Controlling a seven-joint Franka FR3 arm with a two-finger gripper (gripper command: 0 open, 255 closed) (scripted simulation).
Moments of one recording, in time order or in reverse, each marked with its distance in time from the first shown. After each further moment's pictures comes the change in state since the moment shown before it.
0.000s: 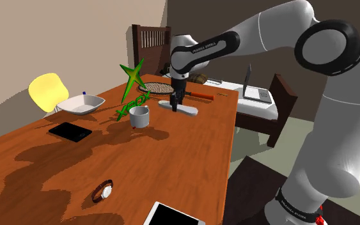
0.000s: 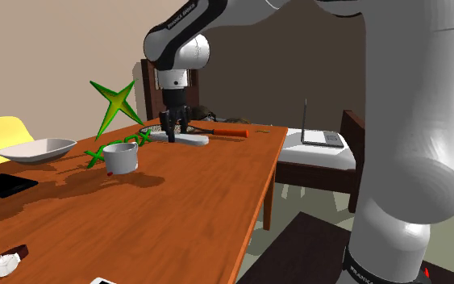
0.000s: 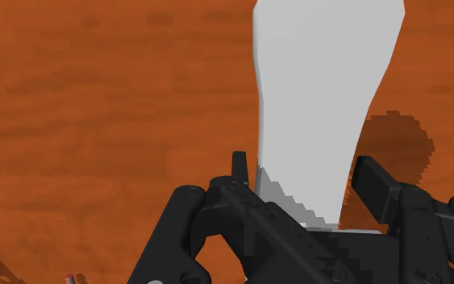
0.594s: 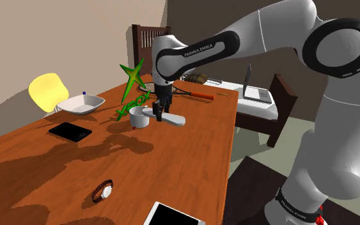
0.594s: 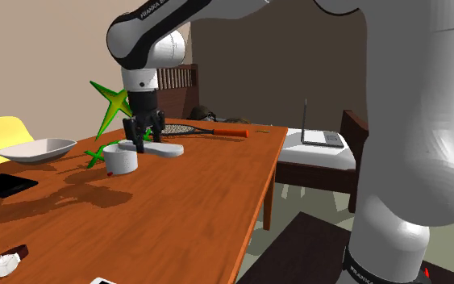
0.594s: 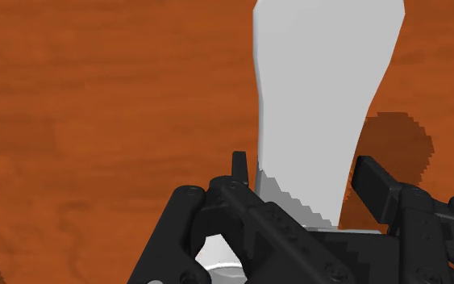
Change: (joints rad) arm 0.119 -0.006 0.086 -0.007 -0.014 -0.002 0.210
